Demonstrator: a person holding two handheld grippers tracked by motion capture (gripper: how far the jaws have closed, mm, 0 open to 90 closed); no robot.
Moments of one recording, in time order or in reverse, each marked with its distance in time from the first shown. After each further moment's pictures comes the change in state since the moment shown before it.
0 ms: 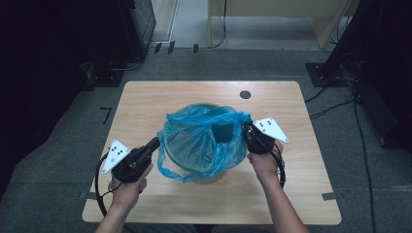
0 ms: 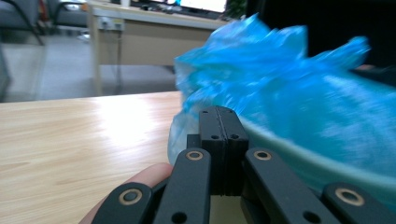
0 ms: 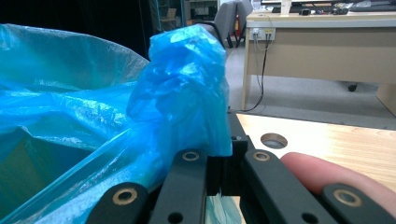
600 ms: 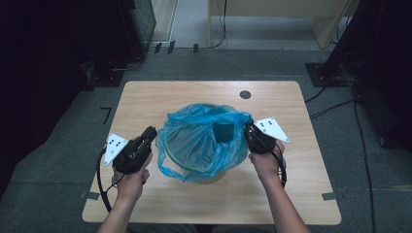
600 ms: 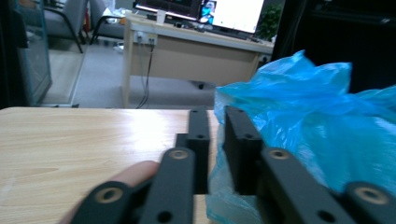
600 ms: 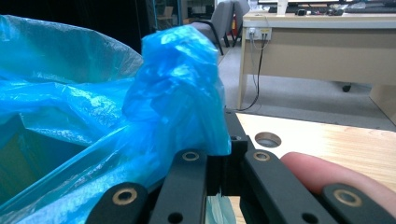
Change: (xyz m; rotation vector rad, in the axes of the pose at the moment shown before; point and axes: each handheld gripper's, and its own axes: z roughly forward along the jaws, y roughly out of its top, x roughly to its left) left arm 0.004 0.010 0.005 -0.089 0.086 -0.085; right arm -0.003 0.000 -0.001 0.005 -0.014 -0.010
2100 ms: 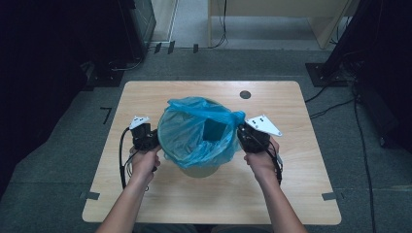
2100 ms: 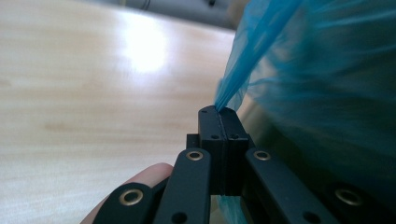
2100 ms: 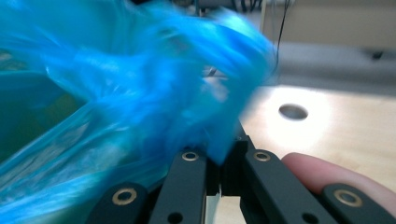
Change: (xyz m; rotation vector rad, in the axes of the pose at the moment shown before) left arm 0.033 -0.026 0.096 0.379 0.051 -0.168; right arm 0.013 0.005 0.006 0.118 0.047 -0.016
